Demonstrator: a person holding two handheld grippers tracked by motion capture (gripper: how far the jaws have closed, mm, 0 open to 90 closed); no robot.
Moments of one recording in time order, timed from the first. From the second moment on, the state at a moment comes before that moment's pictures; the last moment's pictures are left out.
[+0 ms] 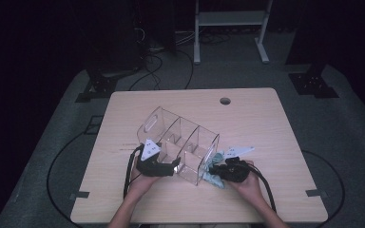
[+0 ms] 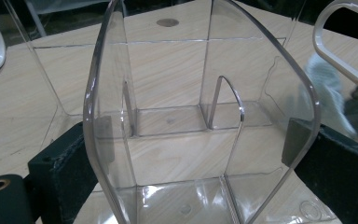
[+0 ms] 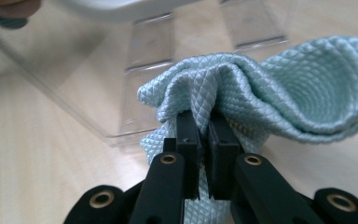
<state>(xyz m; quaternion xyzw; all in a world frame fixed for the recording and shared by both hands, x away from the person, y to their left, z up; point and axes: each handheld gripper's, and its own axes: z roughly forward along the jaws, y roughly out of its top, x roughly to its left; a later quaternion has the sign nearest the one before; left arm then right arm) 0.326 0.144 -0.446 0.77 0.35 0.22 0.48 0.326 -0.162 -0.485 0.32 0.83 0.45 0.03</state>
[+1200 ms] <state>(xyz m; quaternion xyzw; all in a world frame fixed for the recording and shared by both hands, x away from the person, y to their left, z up) 0.327 0.147 -0.445 0.77 0.35 0.22 0.48 0.324 -0.154 -0.483 0.31 0.84 0.44 0.03</state>
